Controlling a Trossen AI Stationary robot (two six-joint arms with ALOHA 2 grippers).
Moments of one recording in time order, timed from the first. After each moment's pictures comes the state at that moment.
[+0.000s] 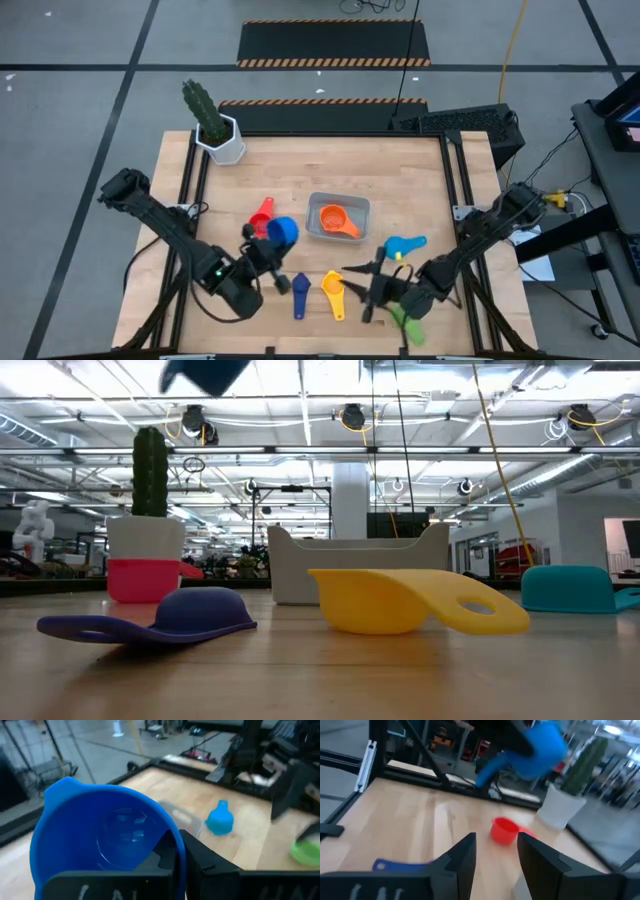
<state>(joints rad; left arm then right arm) -0.67 1.56 1.20 -0.48 -1.14 -0.80 0.71 1.66 0.86 0.56 0.97 -0.10</state>
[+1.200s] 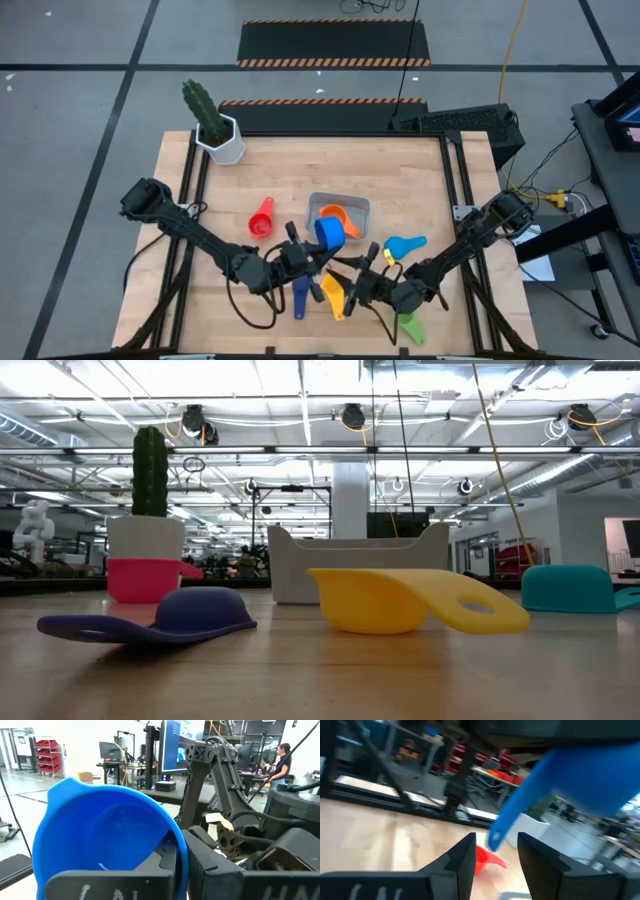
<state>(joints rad) -0.53 1.74 1.20 0.68 -0.91 0.02 0.65 1.78 0.96 0.83 1.08 -0.38</state>
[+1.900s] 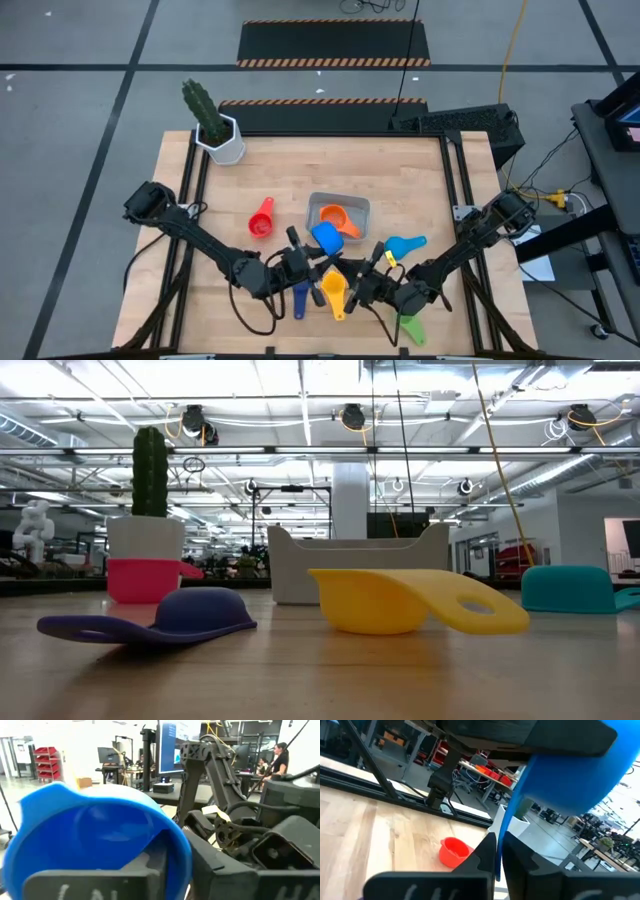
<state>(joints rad) -0.55 1.79 1.20 0.76 -0.92 0.10 0.66 1.76 0.96 0.82 1.15 -0.49</state>
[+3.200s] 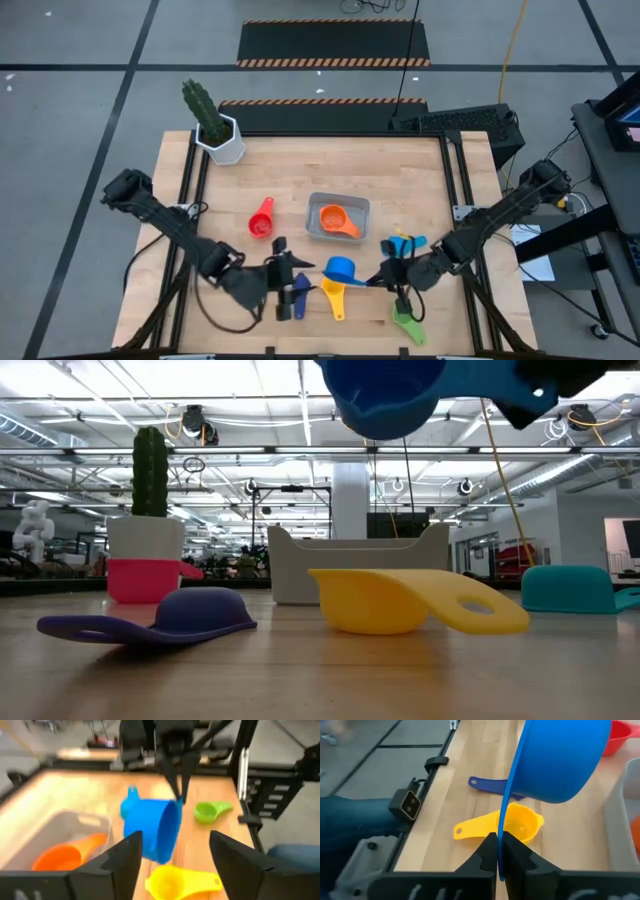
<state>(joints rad) -0.62 1.58 1.20 -0.13 -0.63 -0.33 0.61 1.30 0.74 -0.03 0.28 0.40</state>
